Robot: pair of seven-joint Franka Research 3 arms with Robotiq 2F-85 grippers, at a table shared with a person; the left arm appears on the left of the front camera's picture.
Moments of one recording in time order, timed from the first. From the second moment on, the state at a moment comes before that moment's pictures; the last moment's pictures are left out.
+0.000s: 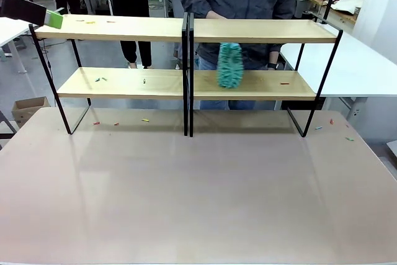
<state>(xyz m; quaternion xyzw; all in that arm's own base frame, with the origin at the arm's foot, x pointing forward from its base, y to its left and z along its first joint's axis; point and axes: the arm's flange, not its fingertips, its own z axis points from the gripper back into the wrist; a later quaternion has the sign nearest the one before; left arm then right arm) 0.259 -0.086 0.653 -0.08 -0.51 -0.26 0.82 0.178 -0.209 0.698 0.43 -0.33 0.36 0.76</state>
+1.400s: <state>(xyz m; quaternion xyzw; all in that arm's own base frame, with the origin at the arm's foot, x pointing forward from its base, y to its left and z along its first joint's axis) 0.259 -0.085 0.653 -0.08 -0.51 -0.26 0.82 0.118 0.062 0.695 0.10 -0.15 0.59 0.79</state>
